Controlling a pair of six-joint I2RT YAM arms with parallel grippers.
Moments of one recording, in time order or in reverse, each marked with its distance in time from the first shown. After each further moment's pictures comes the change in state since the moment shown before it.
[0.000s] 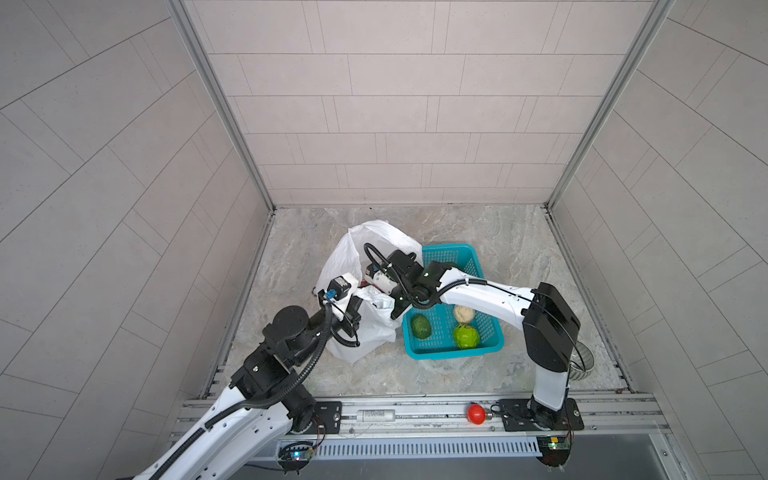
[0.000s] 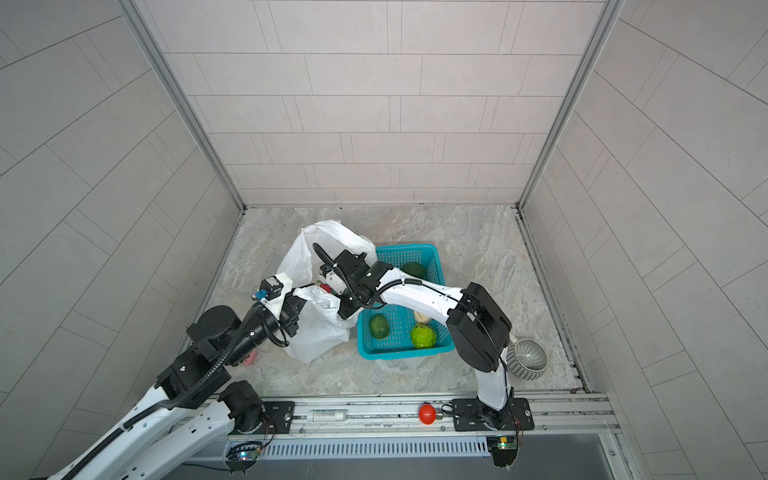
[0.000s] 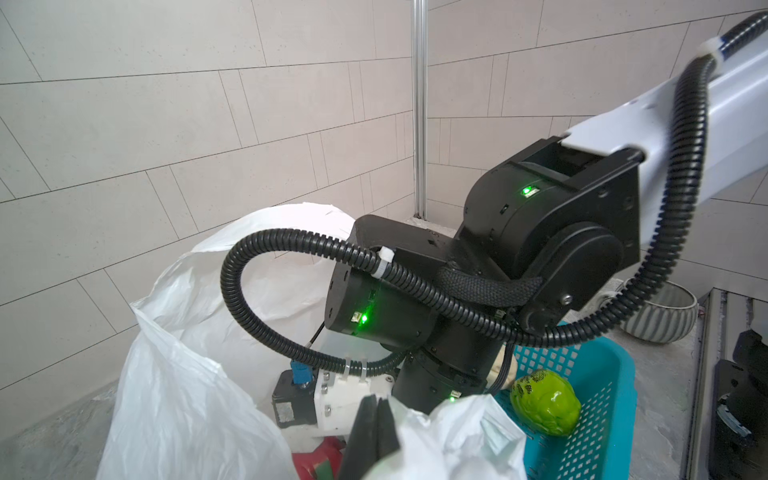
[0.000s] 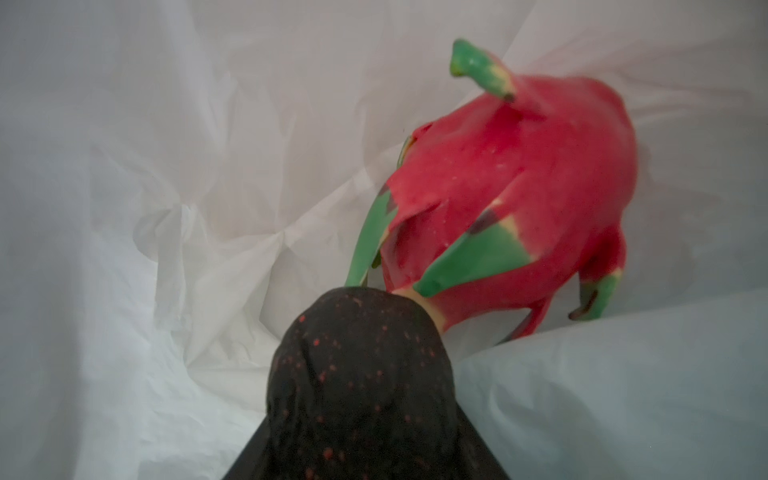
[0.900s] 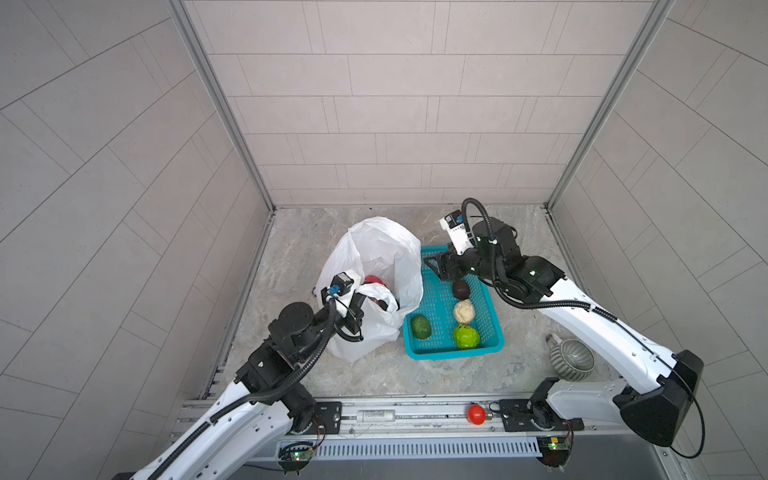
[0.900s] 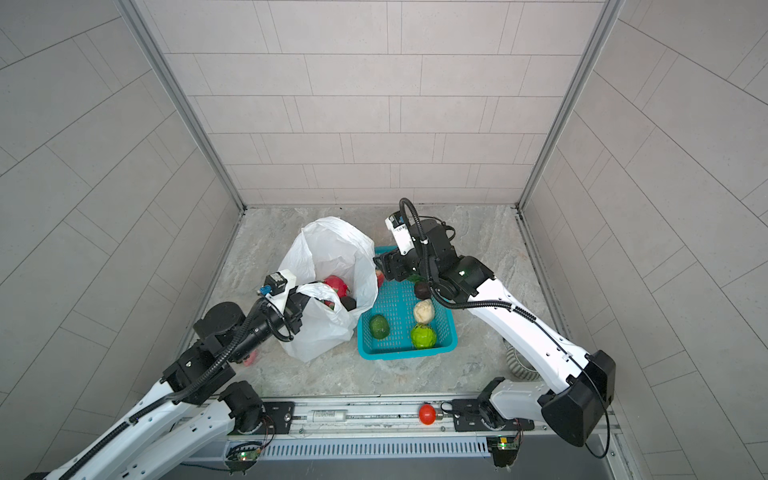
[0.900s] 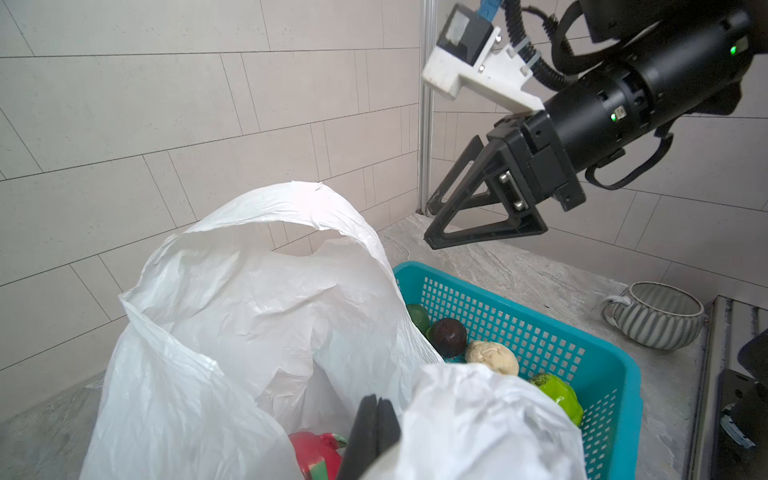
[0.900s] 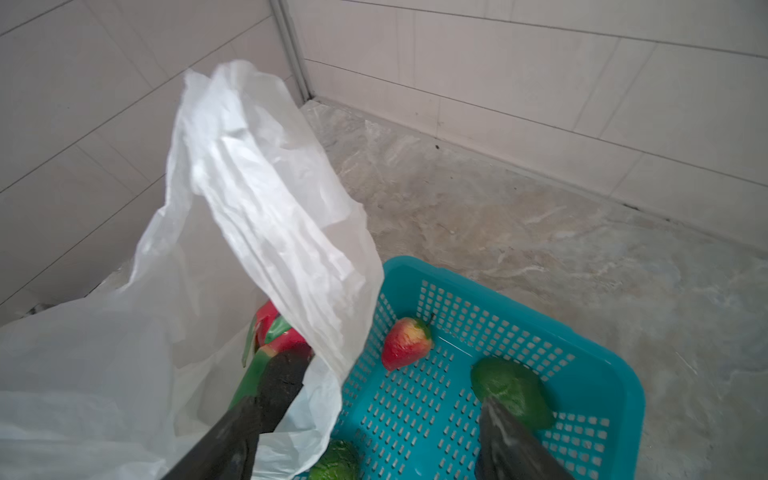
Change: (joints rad) left arm 0.000 0.043 0.000 0.029 -0.021 -0.031; right arm -0.274 -0.626 -0.285 0.145 0.203 -0.007
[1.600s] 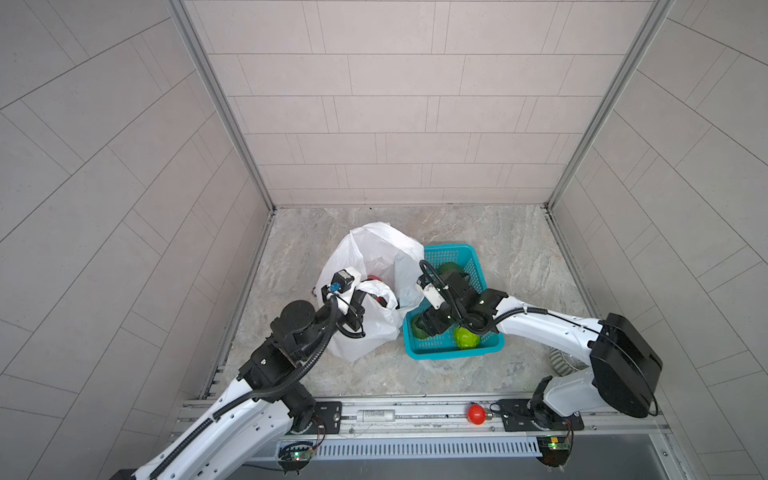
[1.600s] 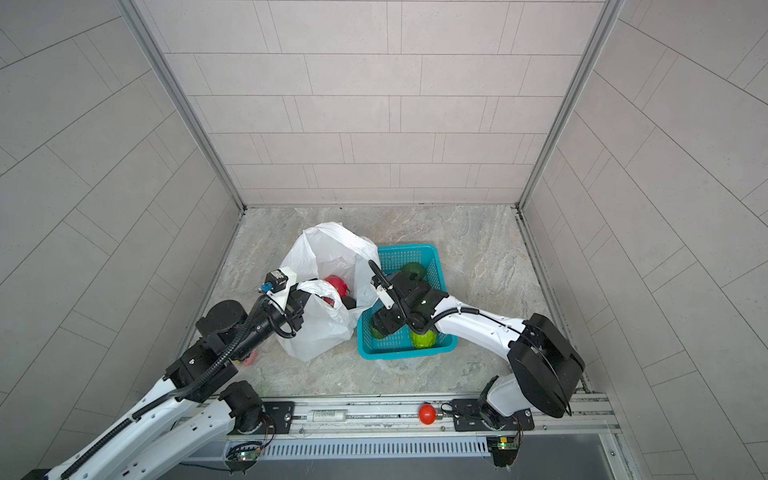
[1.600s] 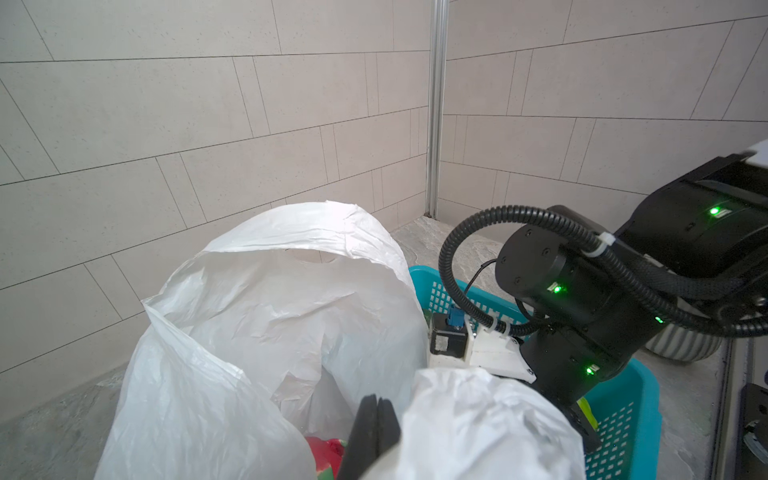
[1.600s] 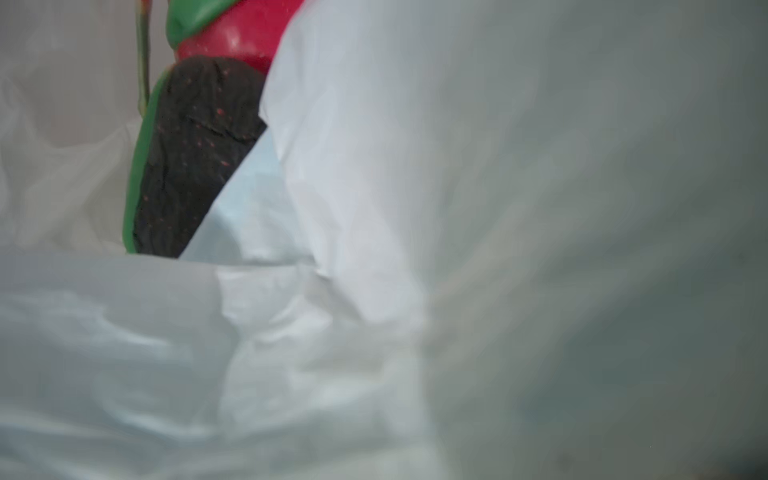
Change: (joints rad) left arm 0.000 0.021 0.000 0.025 -0.023 -0.002; right arm 0.177 0.206 -0.337 0.127 -0.071 0.025
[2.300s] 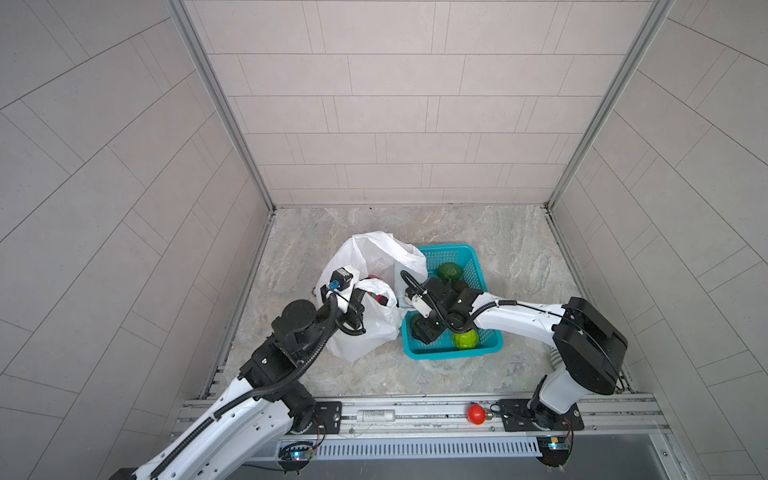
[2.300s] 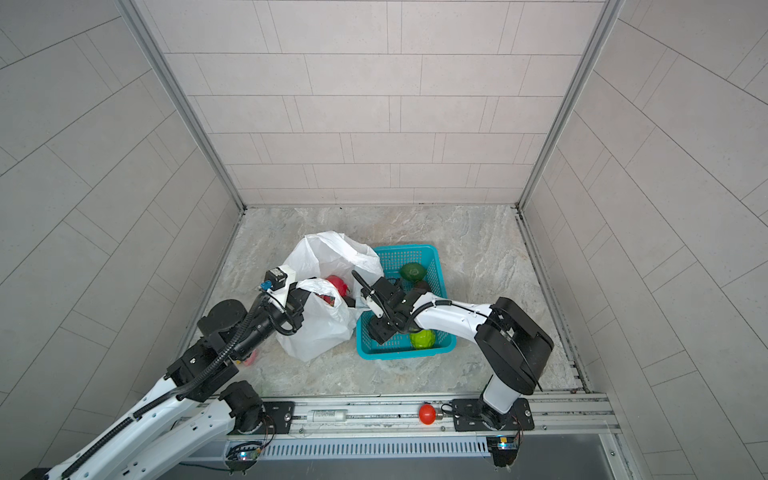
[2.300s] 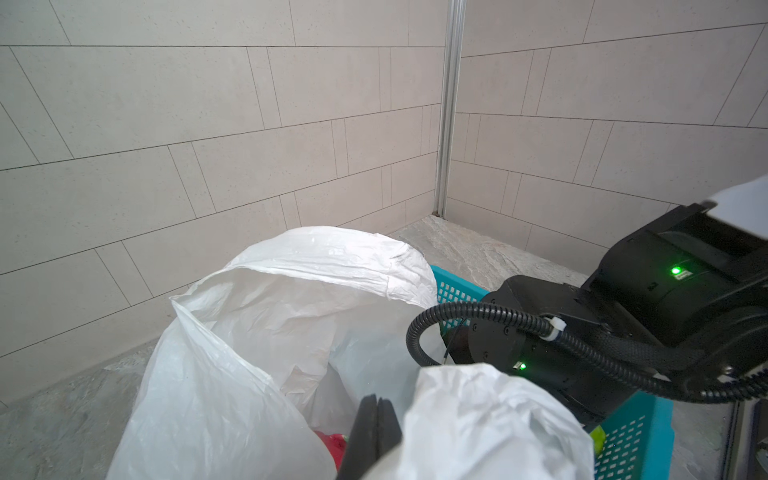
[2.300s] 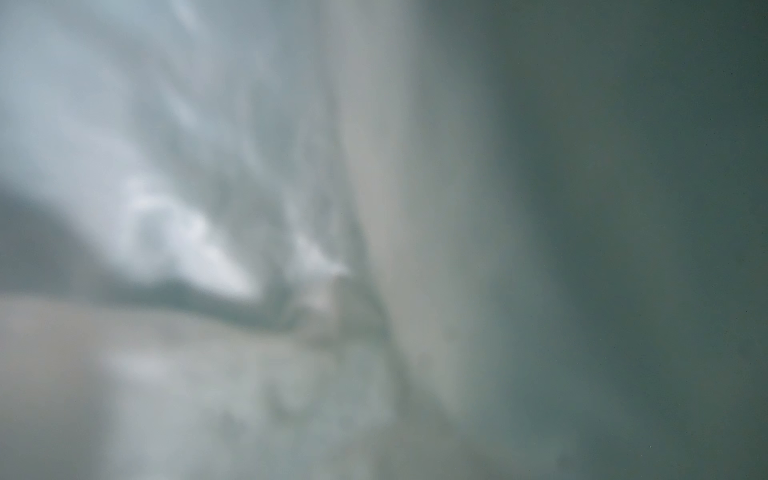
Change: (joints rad) left arm 0.000 0.006 0.000 -0.001 -0.033 -0.026; right arm 0.044 0.165 0.081 -0.086 0.030 -0.034
